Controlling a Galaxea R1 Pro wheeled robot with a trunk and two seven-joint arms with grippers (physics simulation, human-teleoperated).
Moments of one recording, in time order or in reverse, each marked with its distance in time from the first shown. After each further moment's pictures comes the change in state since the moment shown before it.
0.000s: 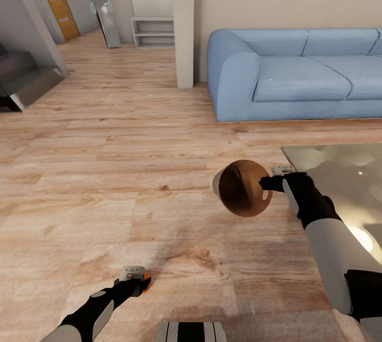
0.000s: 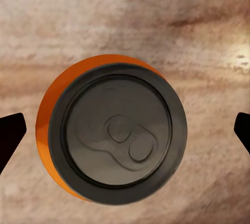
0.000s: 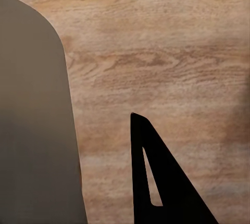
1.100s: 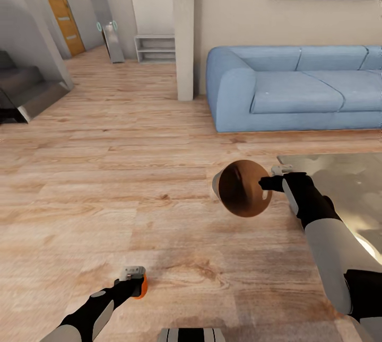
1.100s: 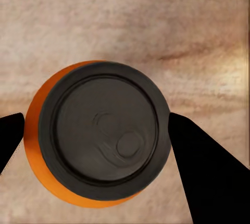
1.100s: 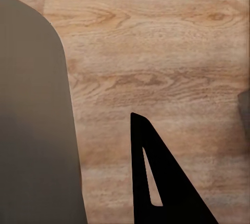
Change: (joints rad) left arm 0.000 0.000 0.000 0.000 0.001 0.002 -0.001; right arm -0.001 0.002 0.002 0.001 0.003 0.001 0.000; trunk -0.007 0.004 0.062
